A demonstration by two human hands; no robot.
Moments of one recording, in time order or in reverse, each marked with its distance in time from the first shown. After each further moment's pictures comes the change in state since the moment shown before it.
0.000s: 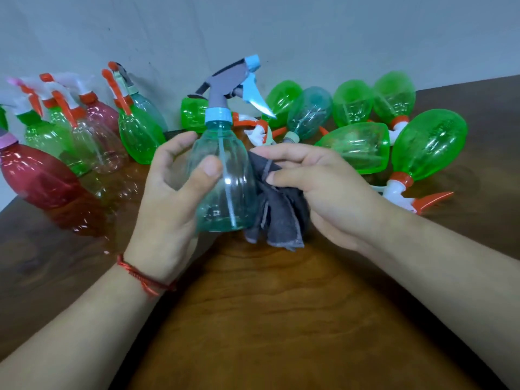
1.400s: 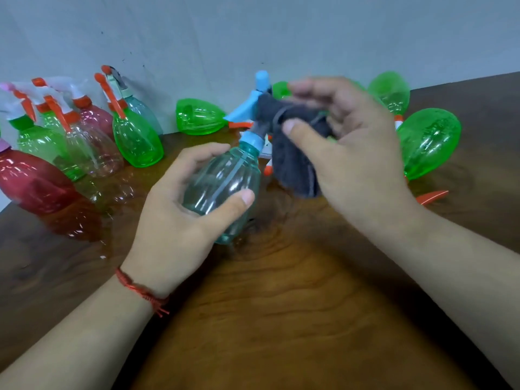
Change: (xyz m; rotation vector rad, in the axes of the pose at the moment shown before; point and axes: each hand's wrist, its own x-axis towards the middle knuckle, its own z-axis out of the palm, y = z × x) left_hand -0.012 0.001 0.001 0.472 -0.154 0.200; right_hand -0.003 -0.031 -0.008 -0.459 0.309 -0.637
